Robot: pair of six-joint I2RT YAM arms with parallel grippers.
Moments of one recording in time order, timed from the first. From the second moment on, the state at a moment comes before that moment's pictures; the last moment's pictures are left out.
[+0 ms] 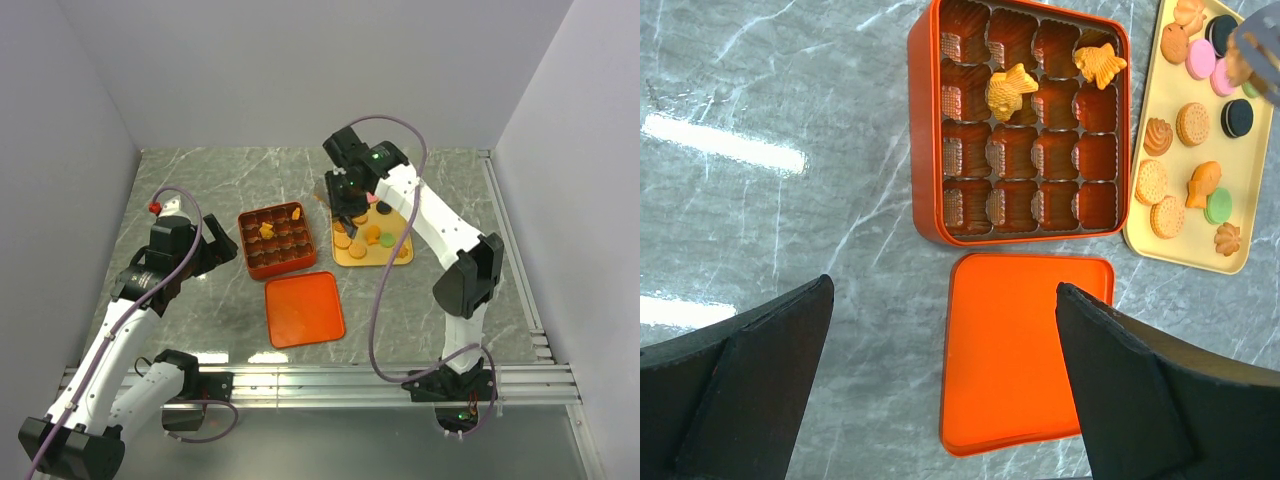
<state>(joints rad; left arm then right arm) -0.26 0.83 0.85 -0.68 -0.09 -0.65 0.63 1.92 2.02 -1.22 0.08 0.42</state>
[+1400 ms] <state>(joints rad) -0.26 0.83 0.85 -0.68 -0.09 -0.65 0.77 2.01 1.95 -1.15 0.03 0.49</state>
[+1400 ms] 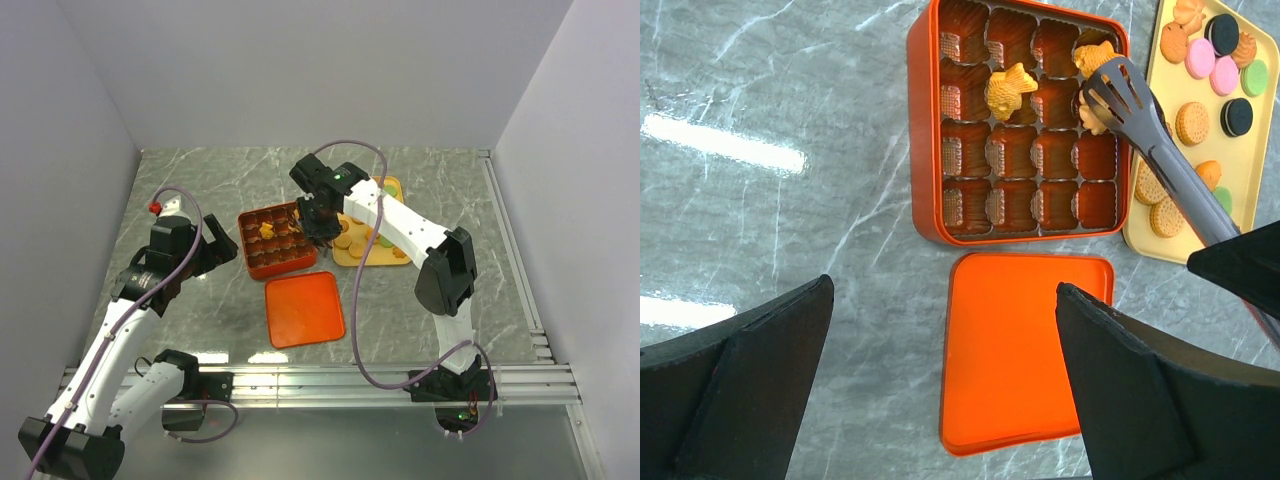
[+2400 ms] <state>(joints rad) -0.26 0.83 0.85 -0.68 -0.09 -0.65 0.76 2.00 2.06 -1.19 0.10 0.50</state>
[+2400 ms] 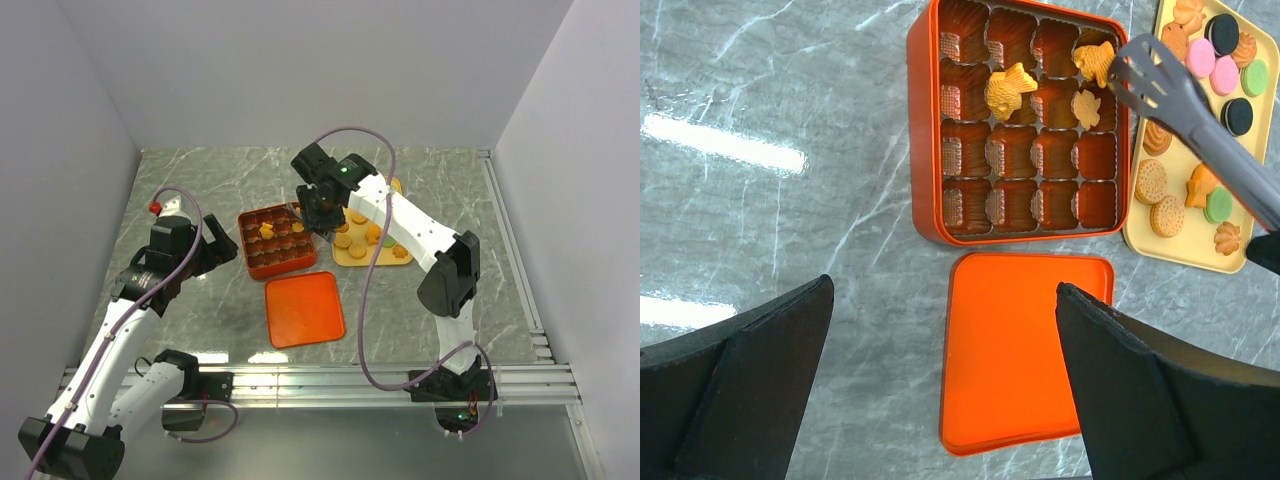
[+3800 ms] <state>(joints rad) -0.26 0.83 0.85 -0.68 -0.09 -0.65 0.68 1.79 1.68 -1.15 0.24 0.47</state>
